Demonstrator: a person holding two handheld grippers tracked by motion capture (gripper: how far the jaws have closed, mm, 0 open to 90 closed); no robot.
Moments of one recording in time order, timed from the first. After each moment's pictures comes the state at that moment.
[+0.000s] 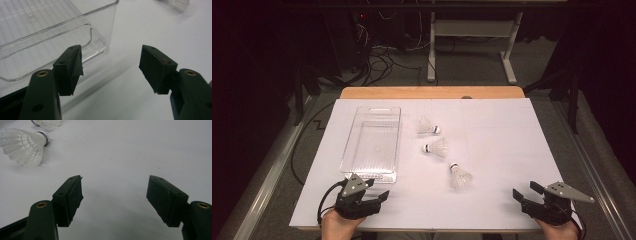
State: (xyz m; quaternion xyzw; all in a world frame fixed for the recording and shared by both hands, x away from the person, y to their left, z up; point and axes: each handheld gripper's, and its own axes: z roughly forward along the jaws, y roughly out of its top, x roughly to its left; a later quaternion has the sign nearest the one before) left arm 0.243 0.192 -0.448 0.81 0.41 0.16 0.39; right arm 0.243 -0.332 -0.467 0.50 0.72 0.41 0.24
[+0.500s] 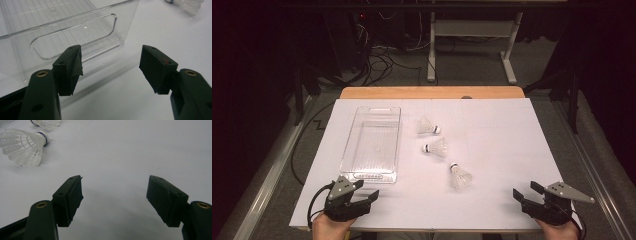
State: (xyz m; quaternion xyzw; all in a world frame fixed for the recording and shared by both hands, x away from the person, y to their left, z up) left arm 0.235 0.216 -0.452 0.78 0.44 0.17 0.40; right arm 0.243 -0.332 -0.467 0.50 0.72 0.41 0.24
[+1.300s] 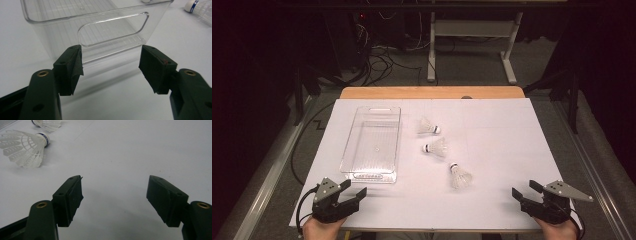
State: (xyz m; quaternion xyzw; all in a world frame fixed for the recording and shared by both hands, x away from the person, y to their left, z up) left arm 0.231 0.243 -0.460 0.74 0.49 0.19 0.42; right arm 0.246 -0.330 -0.466 0.50 0.72 0.41 0.24
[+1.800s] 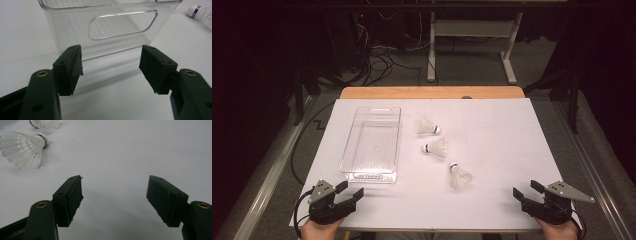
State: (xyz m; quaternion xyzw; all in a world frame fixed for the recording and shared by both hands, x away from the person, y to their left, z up) left arm 0.229 0.251 -0.467 0.73 0.50 0.19 0.43; right arm 0.244 -0.331 -0.465 0.50 0.72 0.41 0.25
